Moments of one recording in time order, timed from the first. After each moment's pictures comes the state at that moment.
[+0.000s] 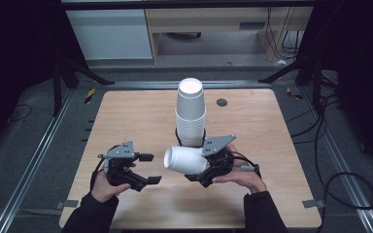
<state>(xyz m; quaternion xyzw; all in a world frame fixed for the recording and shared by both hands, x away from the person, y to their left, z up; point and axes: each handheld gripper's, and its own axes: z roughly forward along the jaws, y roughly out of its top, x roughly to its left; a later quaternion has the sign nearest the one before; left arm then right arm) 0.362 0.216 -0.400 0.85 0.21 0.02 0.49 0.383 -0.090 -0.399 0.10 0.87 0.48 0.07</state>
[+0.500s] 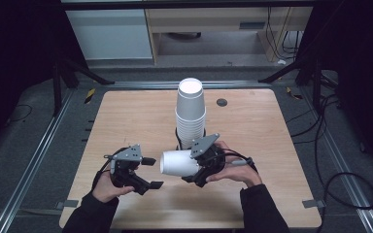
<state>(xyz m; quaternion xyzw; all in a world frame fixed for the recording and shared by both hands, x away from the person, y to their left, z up) 0.363 0.205 -0.409 0.87 0.19 0.01 0.44 0.390 -0.065 -0.400 0.06 0.91 0.40 0.08</state>
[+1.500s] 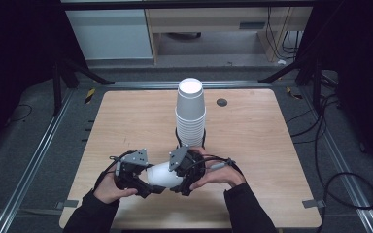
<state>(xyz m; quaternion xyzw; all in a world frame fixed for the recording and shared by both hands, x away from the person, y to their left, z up) 0.362 0.197 -0.416 0.90 0.17 -0.01 0.41 0.382 -0.014 -0.419 -0.01 0.94 0.33 0.07</state>
